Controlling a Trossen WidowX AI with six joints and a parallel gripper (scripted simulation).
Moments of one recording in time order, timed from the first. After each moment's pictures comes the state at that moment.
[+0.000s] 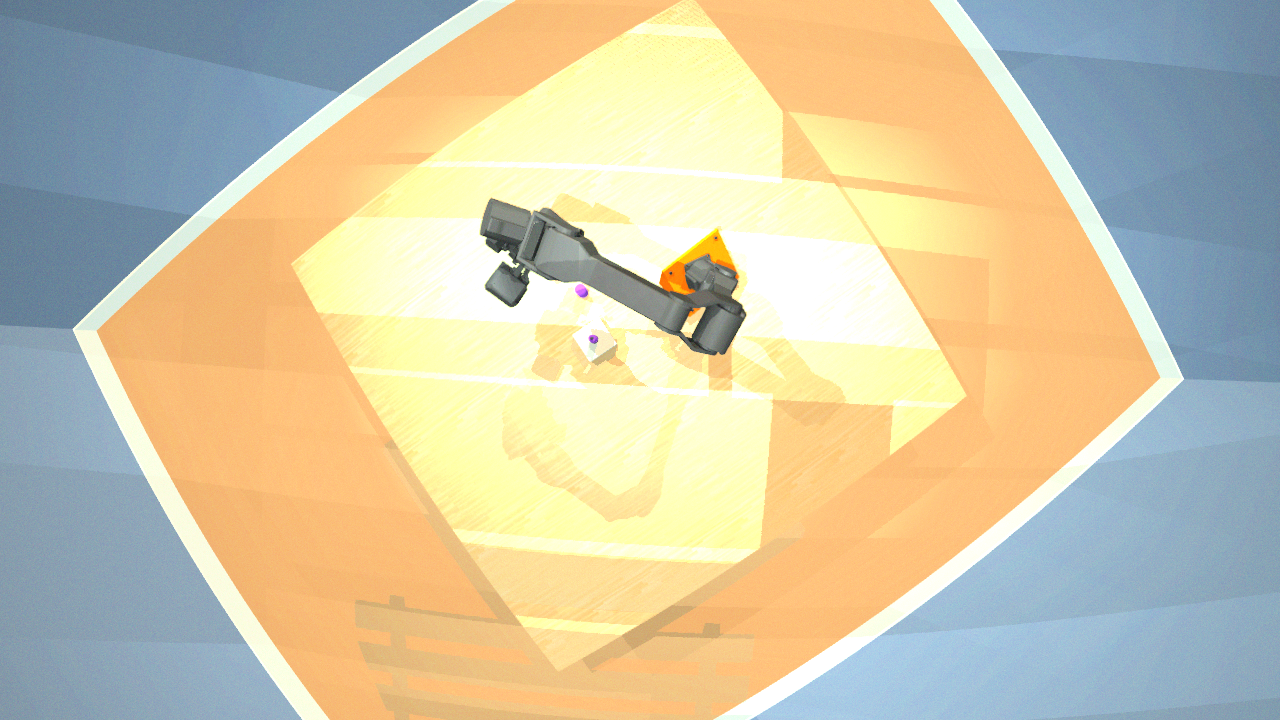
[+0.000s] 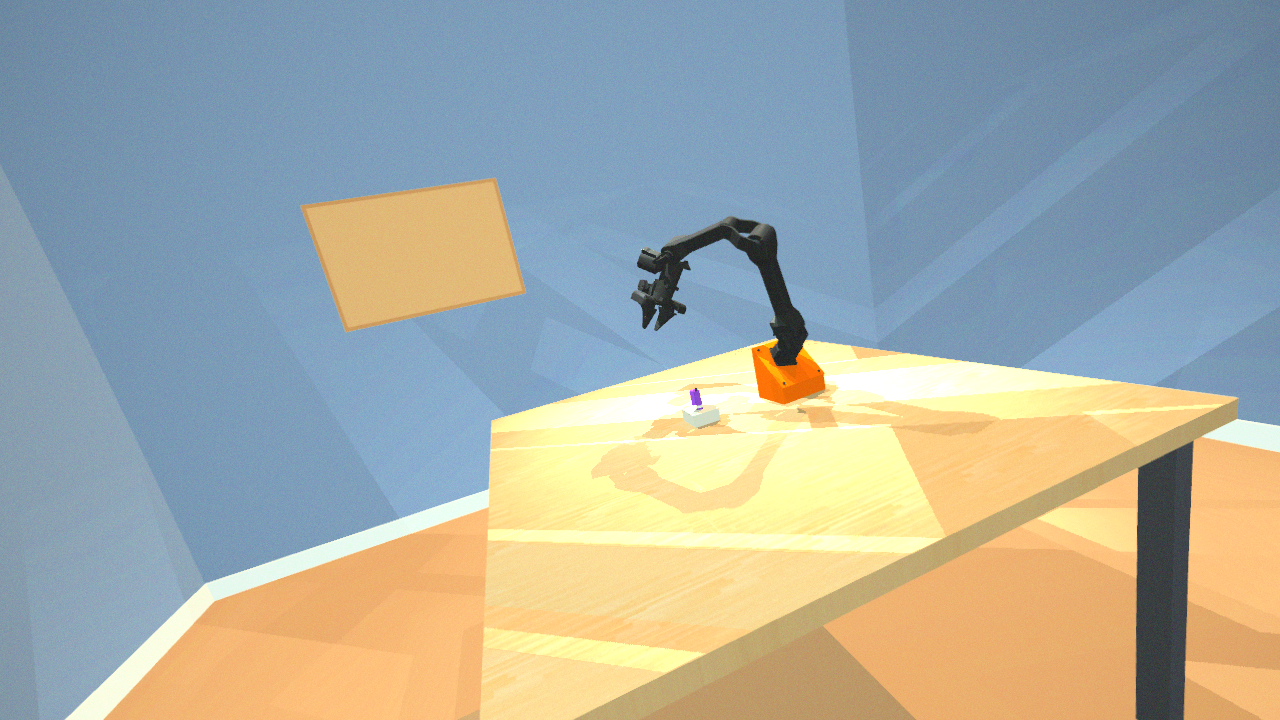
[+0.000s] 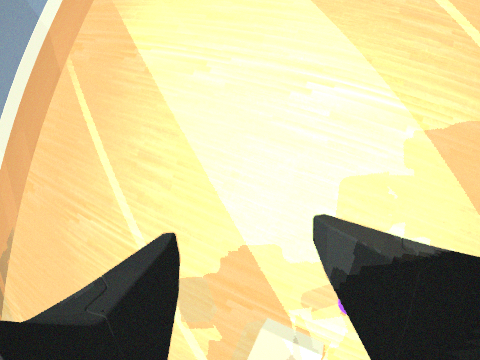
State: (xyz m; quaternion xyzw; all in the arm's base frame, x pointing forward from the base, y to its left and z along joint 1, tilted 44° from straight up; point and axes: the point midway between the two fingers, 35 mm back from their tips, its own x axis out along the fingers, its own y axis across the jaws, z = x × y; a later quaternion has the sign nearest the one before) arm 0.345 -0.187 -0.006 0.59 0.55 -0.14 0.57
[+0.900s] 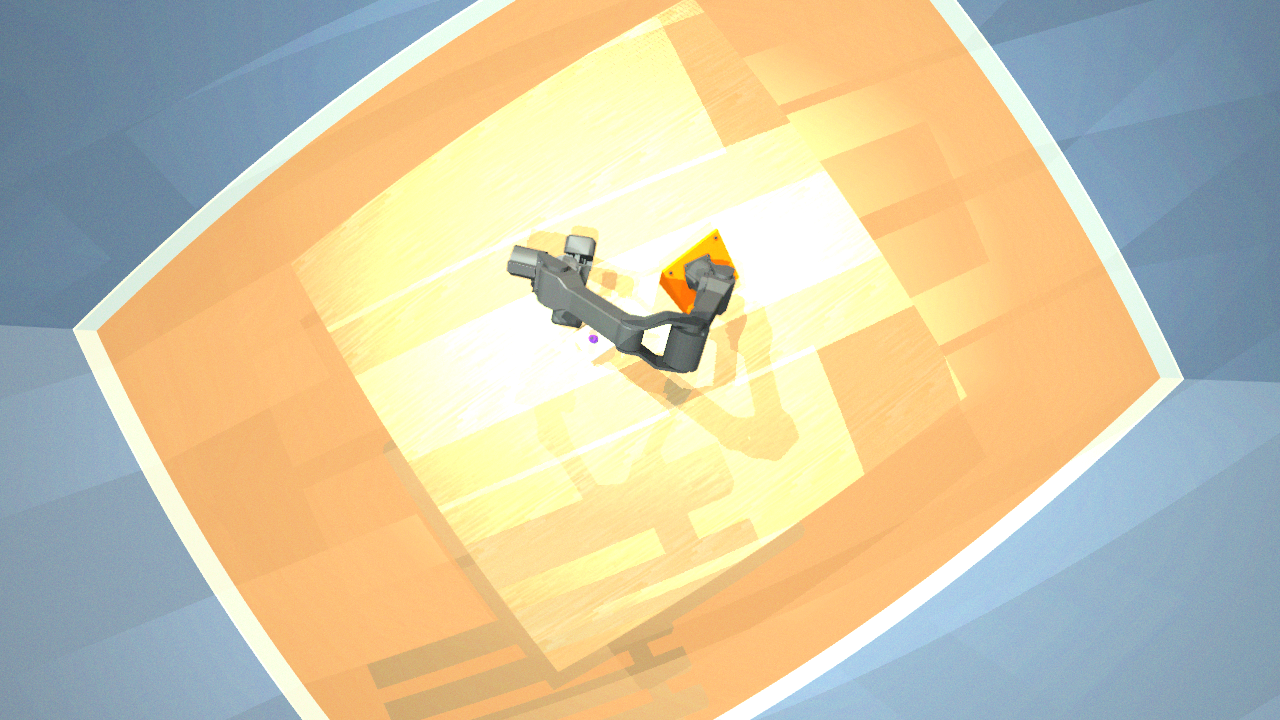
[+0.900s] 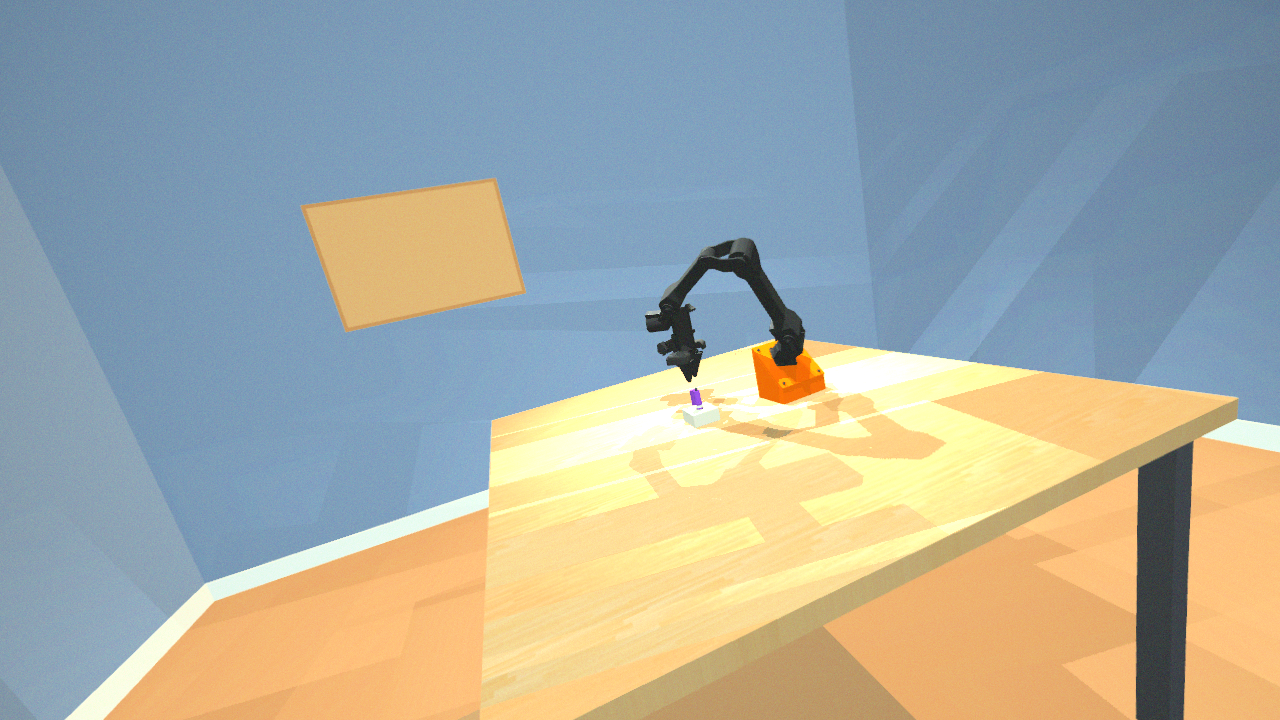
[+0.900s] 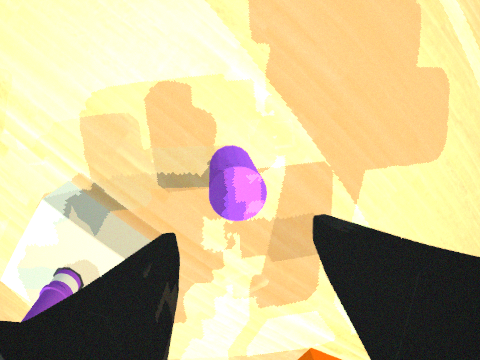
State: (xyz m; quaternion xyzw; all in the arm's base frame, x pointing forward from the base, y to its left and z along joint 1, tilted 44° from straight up) arm 0.253 -0.049 -0.084 0.41 0.76 0.04 0.50
